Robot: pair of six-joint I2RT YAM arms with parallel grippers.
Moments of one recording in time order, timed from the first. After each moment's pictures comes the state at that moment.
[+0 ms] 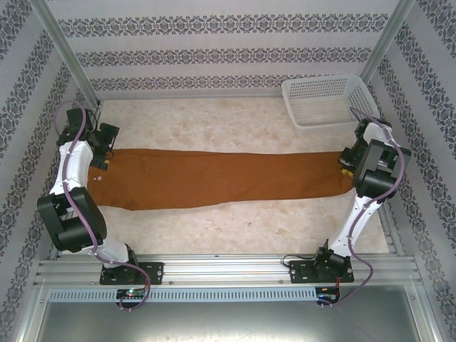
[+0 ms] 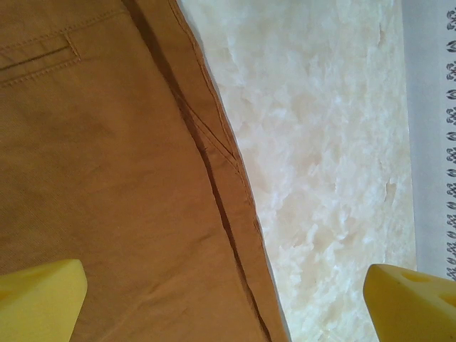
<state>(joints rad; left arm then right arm) 0.36 1.55 1.29 -0.73 0.17 -0.98 -0.44 2.15 1.65 -1.14 0.03 0.26</state>
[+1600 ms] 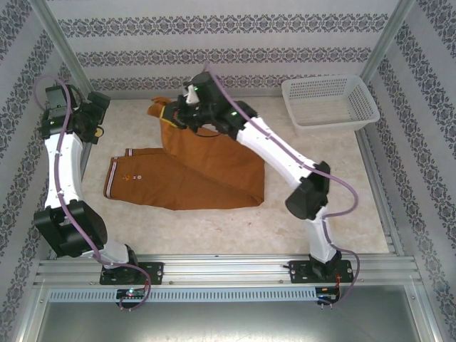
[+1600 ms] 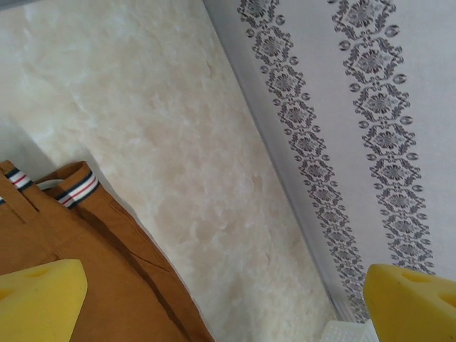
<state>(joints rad) 0.38 1.51 1.55 -0.76 0.27 -0.93 0.79 2.15 2.30 -0.55 -0.48 1.14</state>
